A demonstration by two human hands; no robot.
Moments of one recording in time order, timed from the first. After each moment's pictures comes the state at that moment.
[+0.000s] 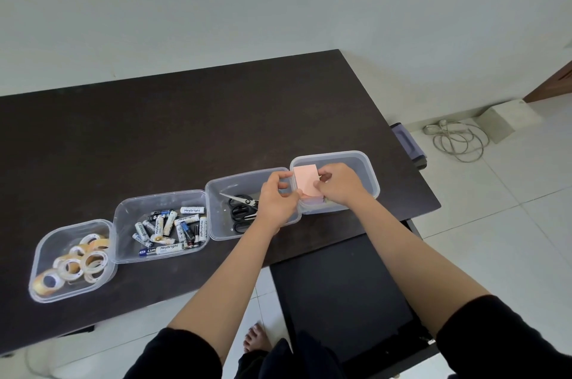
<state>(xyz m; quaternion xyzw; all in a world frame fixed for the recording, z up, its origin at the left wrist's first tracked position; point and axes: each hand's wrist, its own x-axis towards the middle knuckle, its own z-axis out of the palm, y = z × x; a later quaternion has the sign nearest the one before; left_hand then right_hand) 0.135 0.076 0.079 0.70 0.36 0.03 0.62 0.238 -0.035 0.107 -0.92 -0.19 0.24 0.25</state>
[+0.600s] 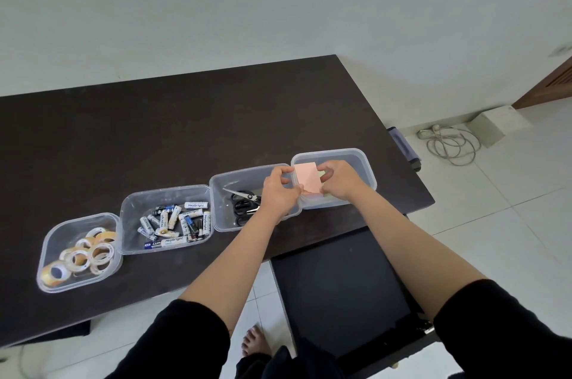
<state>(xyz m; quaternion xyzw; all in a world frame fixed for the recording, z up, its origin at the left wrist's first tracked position) 0.135 0.076 0.087 0.71 0.36 0.01 0.61 0.230 -0.040 0.119 -0.91 -0.16 0.29 0.27</state>
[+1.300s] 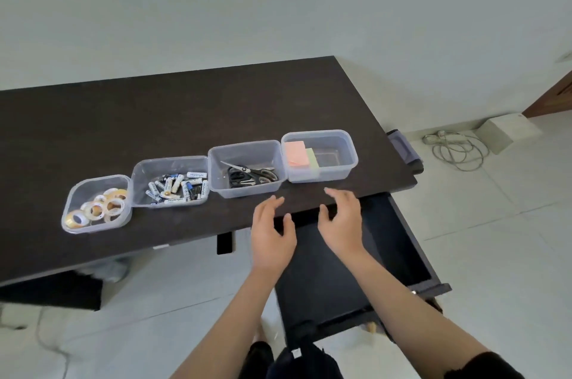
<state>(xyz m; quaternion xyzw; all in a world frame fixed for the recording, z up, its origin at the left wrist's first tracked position) -0.009 -0.041 0.086 0.80 0.30 0.26 0.45 0.091 -0.145 0.079 -0.89 -0.21 -0.02 0.41</state>
